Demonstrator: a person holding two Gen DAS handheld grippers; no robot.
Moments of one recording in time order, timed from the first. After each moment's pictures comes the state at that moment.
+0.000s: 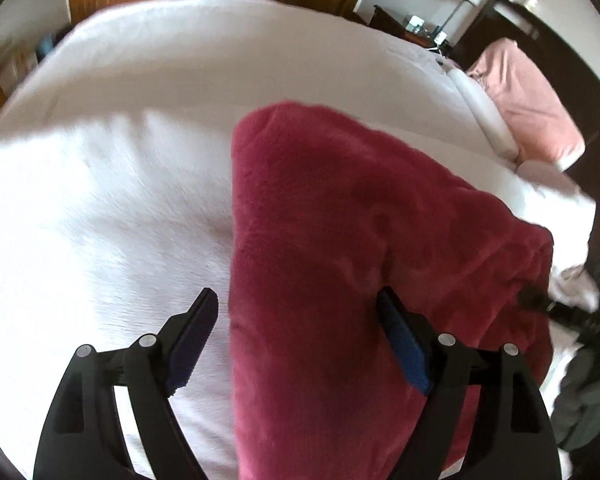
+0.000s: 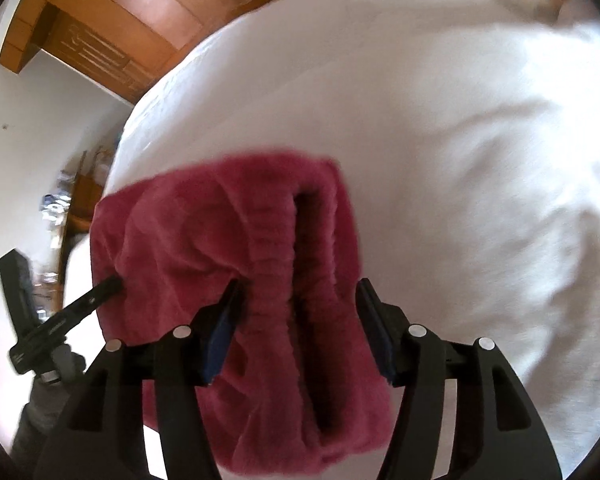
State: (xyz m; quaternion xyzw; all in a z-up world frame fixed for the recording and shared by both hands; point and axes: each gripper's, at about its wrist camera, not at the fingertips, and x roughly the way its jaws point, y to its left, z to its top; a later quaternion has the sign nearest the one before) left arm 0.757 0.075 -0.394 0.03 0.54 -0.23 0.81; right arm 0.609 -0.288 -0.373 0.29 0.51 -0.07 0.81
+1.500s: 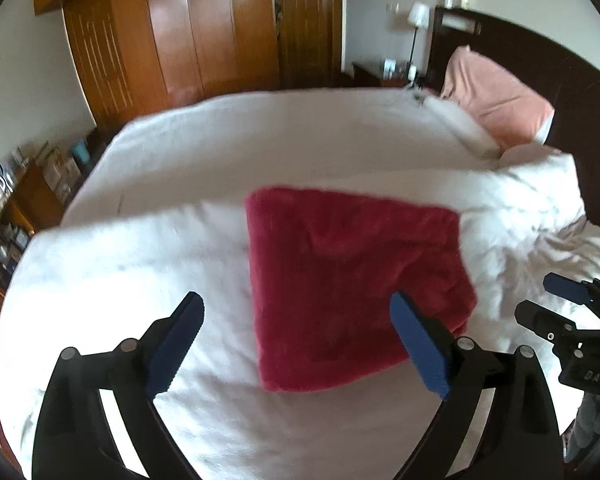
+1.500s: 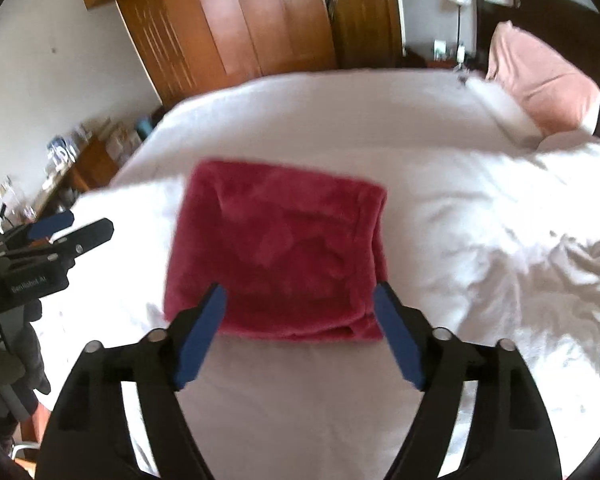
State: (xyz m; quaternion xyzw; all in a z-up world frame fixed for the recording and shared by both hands) left arm 0.590 0.073 -0.261 0.13 0.39 -0.21 0.89; right arm 0.493 -0.152 -0.220 0.13 0.41 -0.05 0.90
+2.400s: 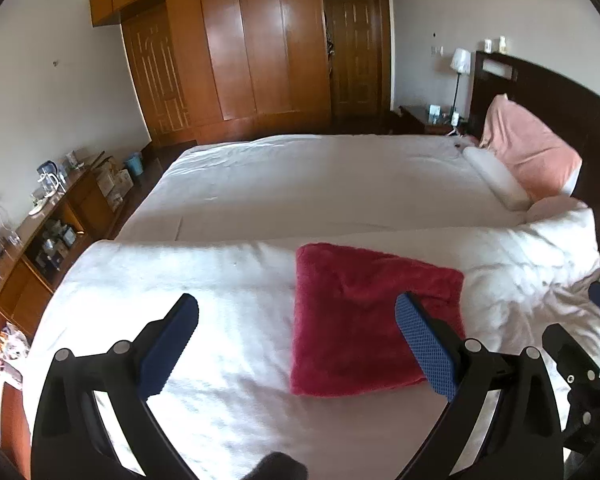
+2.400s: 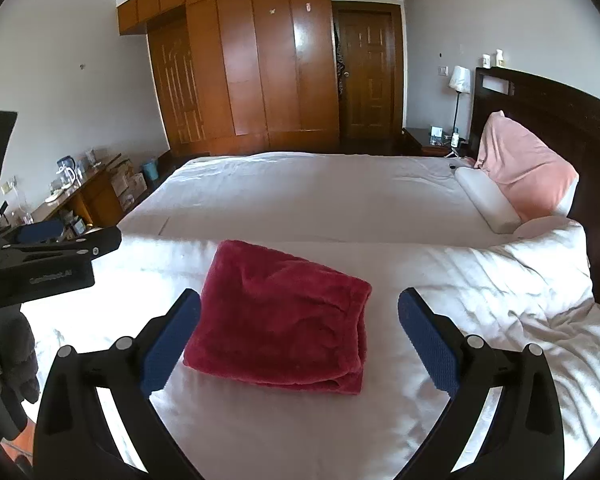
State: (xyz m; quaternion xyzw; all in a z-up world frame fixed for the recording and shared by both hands) left arm 0.549 0.078 -0.166 0.11 0.34 -0.11 0.93; right arm 0.454 -0.122 -0.114 0.05 0.31 -0.06 0.95
